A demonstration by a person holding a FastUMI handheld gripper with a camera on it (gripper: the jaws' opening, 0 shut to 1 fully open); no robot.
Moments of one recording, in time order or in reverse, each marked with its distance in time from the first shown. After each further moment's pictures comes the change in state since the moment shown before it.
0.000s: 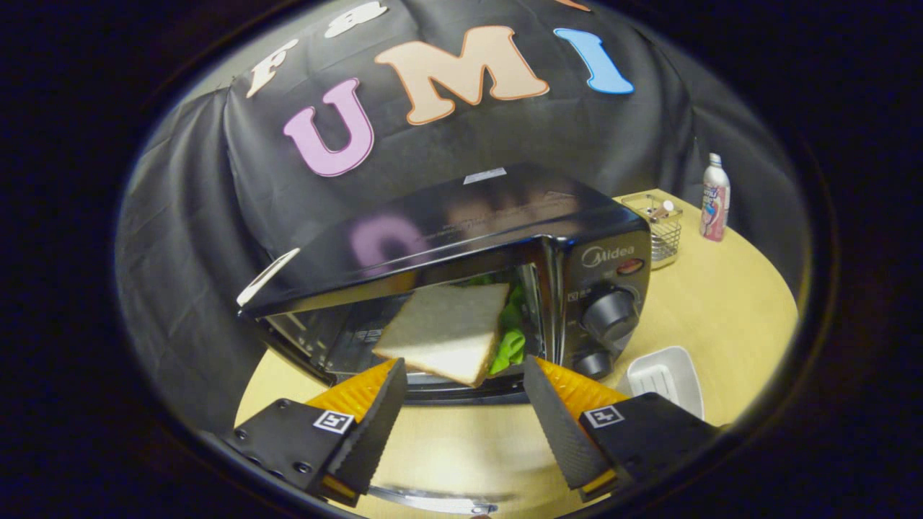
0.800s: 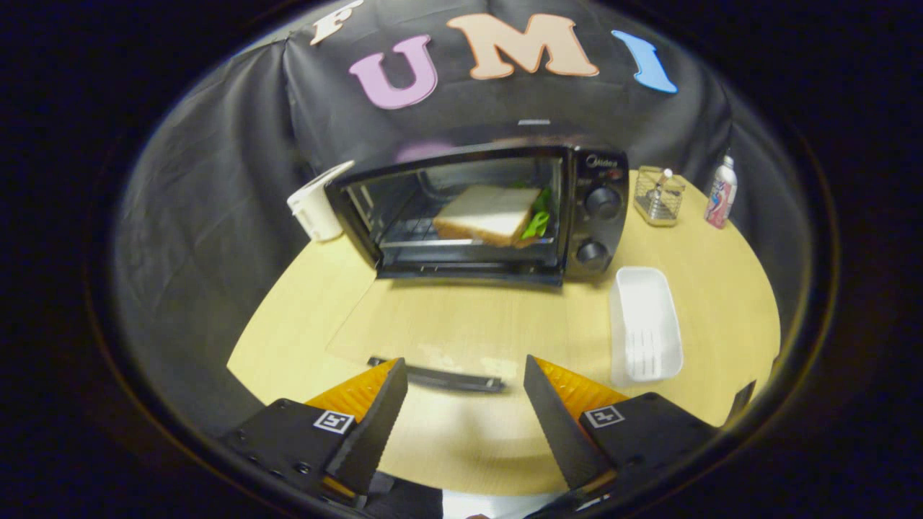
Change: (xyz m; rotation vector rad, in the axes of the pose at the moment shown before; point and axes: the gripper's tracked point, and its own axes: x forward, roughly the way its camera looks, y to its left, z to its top) arm -0.113 0.016 -0.111 -0.201 0.289 0.077
